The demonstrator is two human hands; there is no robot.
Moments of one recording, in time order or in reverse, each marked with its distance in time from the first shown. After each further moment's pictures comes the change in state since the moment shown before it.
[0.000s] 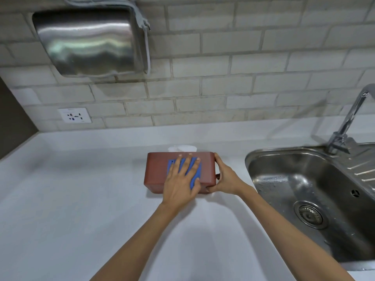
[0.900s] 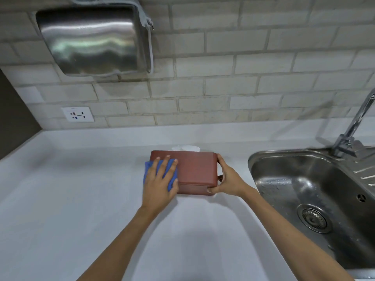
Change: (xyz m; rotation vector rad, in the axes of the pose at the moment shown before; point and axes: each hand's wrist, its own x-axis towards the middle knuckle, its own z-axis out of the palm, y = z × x) left_hand -0.015 -0.059 0.015 0.033 0.227 0.008; right_hand 0.000 -0.002 -0.005 0.036 -0.016 -0.009
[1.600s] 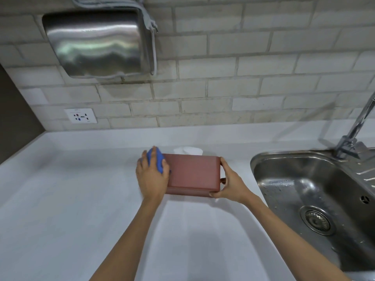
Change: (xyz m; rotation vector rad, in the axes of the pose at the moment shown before) left_hand 0.026 -0.011 0.002 -0.224 0.045 -0.628; right_hand -0.009 0.000 0.010 -0.022 0.058 -0.007
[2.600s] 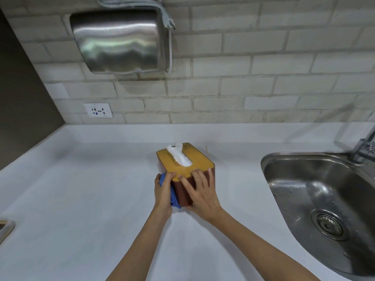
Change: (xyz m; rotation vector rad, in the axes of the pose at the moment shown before) left_hand -0.045 -0.009 -0.012 -1.104 -0.266 -0.763; right_hand -0.013 -0.041 0.109 -0.886 0.619 -0.734
